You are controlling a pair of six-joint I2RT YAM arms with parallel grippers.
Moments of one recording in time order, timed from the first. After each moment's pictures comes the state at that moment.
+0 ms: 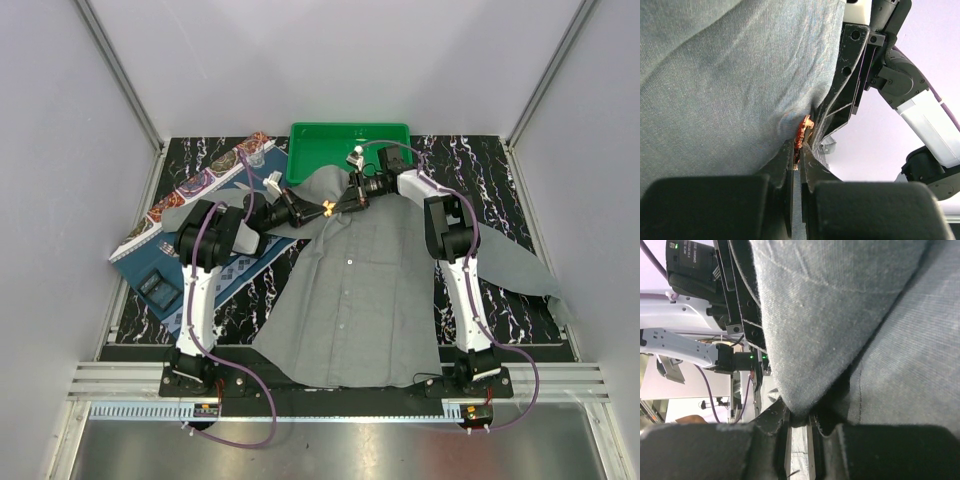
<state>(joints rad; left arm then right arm) -0.28 2.33 1.07 1.22 0.77 -1.30 0.27 2.56 2.03 -0.45 -1.29 0.23</state>
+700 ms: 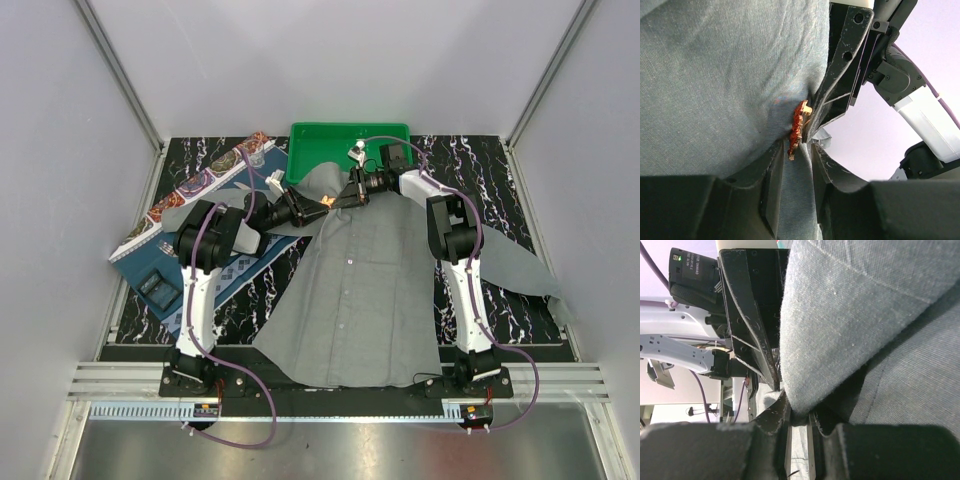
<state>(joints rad) -0.28 2.30 1.06 1.22 0.78 -1.30 0.27 2.51 1.96 -0.30 -1.25 0.31</state>
